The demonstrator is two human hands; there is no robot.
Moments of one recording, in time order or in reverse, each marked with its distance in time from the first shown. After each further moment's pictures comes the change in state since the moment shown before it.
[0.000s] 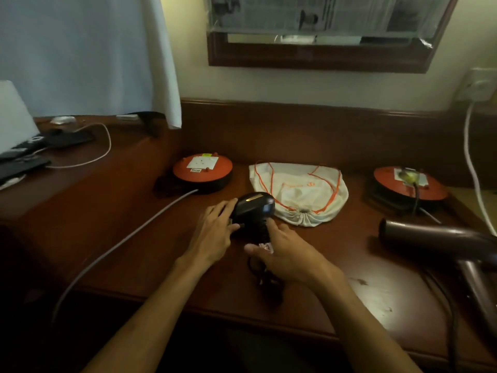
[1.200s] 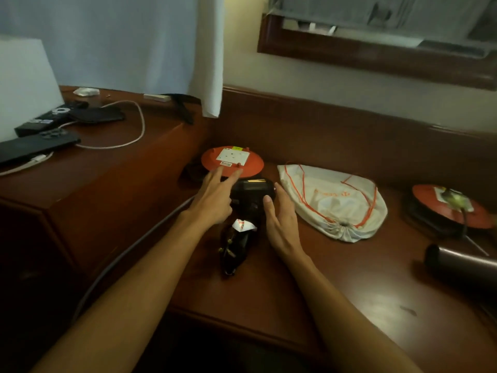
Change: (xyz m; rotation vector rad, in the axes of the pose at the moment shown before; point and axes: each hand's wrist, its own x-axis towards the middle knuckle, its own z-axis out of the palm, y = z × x) left_hand 0.063 -0.079 -0.053 0.014 -0.095 -0.142; right_hand 0.130 -0.038 0.066 0.541 0.501 -0.089
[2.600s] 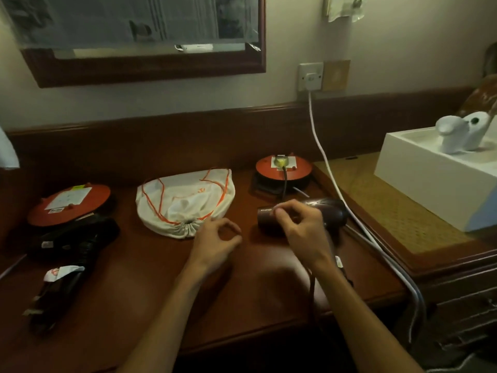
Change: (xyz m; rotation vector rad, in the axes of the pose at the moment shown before) left_hand -0.060 0.286 0.161 -0.442 -0.123 0.264; right_hand -0.126 0.075 -0.340 -0.006 0.414 0.058
